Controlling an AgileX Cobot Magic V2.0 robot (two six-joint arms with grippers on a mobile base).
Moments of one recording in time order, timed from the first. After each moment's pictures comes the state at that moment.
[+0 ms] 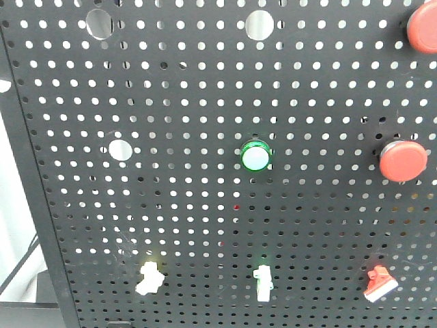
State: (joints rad) left arm -0.16 -0.01 0.03 -0.10 0.06 0.23; right arm -0.08 0.03 -0.30 0.99 0.53 -1.11
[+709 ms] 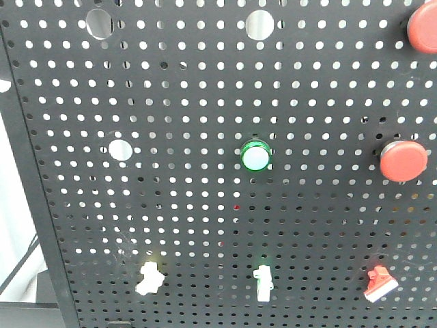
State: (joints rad) left arm -0.16 -0.01 0.03 -0.10 0.06 0.23; right arm -0.08 0.03 -0.23 0.39 0.47 -0.51
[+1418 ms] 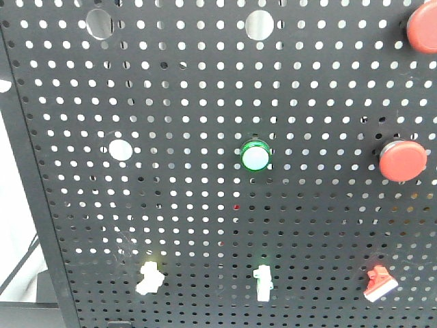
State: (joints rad) left arm -0.16 -0.01 0.03 -0.10 0.06 0.23; right arm -0.08 -0.01 0.03 -0.16 0.15 0.27
